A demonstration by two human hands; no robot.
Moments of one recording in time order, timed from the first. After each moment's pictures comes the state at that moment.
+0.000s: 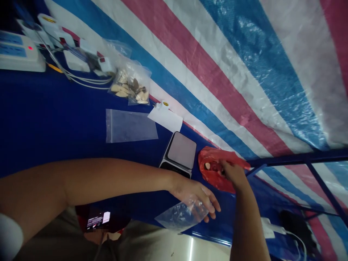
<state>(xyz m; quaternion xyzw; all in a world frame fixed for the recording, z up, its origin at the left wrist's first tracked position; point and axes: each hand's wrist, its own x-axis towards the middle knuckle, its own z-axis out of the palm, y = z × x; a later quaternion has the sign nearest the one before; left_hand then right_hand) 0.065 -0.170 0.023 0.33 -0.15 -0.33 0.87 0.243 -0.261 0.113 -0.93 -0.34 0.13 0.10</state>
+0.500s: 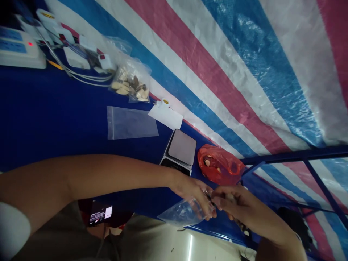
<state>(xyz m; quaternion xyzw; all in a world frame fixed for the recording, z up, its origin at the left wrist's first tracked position) 0.063 -0.178 0.024 0.37 -0.19 -0.29 0.86 0.134 -0.298 0.188 -0.81 -0.35 0.46 0.04</state>
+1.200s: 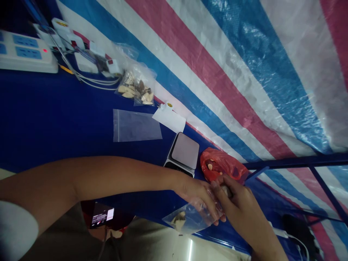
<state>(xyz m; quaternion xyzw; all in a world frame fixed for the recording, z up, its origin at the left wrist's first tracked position) 0.088 -0.189 0.008 0.34 -0.26 -0.26 0.87 0.114 -0.289 0.168 -0.87 -0.42 0.23 0.09</state>
